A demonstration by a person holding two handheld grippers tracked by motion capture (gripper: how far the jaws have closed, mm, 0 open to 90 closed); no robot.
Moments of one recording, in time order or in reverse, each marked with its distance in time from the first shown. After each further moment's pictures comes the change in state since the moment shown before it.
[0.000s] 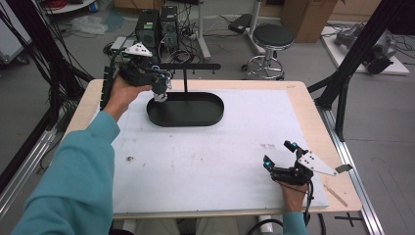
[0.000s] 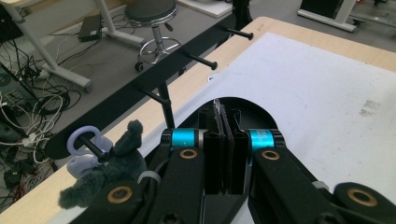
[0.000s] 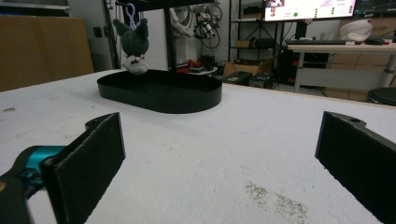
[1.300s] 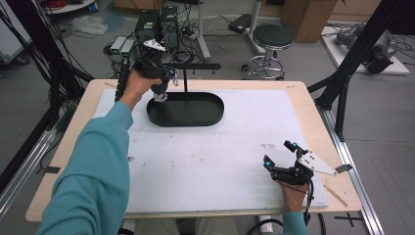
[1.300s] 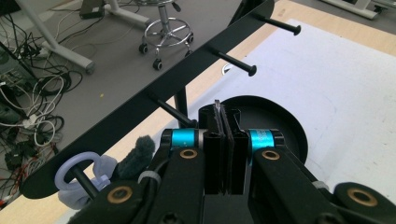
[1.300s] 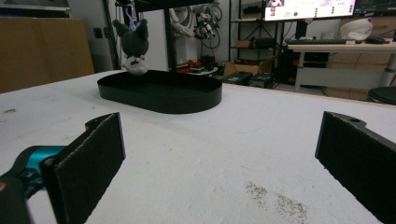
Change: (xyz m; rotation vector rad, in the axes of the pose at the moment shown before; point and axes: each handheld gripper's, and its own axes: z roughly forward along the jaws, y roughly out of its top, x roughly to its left) left arm 0.018 0.009 0.049 0.085 0.021 -0.036; right arm 0.000 0.000 0.000 0.002 -0.001 0.010
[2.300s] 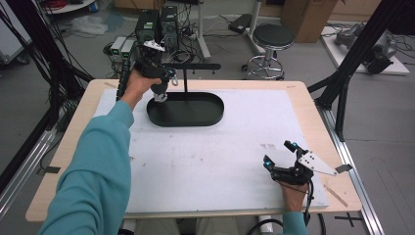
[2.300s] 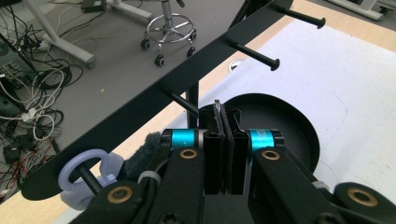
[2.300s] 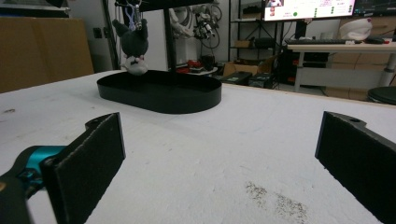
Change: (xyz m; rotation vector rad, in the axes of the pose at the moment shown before) left arm 0.012 -0.005 0.009 0.005 0.005 -0.027; right arm 0.000 0.000 0.000 -0.001 0.000 -0.002
